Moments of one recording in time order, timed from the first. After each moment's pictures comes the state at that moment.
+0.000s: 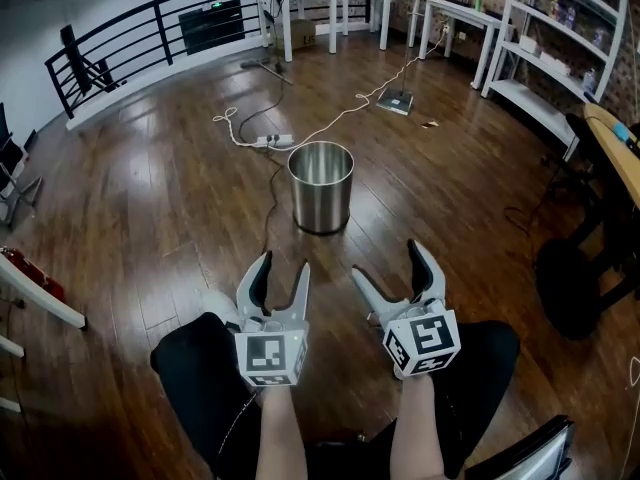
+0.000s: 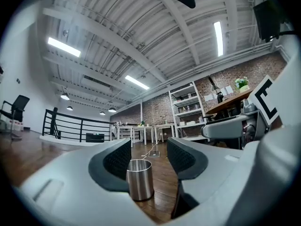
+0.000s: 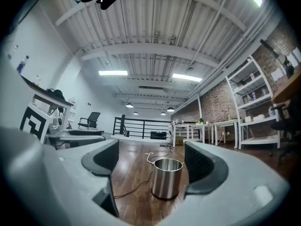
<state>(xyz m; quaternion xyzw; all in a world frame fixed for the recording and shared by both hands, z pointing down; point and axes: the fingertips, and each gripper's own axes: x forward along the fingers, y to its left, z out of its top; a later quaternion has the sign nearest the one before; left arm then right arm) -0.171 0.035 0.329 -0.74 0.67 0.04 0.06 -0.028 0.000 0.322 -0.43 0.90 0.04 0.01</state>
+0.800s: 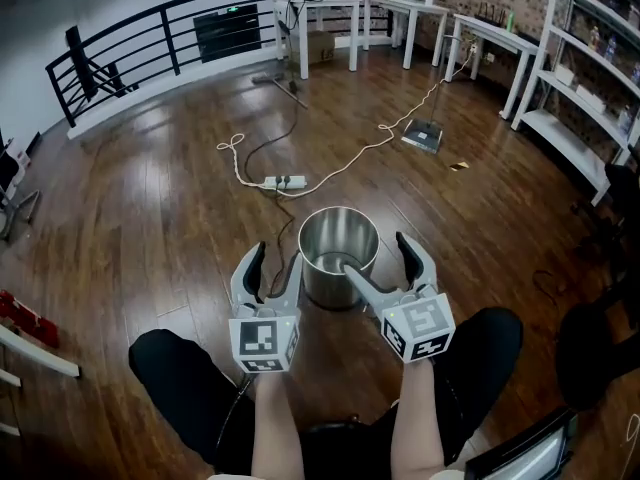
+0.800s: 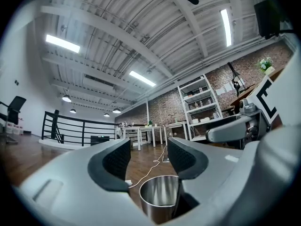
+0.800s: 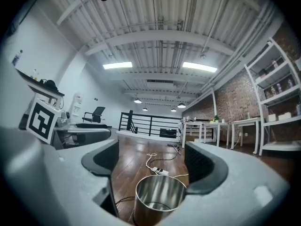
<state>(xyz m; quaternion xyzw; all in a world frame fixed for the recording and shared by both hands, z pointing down) -0.285 -0.249 0.316 -0.72 0.69 0.03 0.07 -0.147 -0.290 0.319 -0.36 0.93 0.05 -0.02</state>
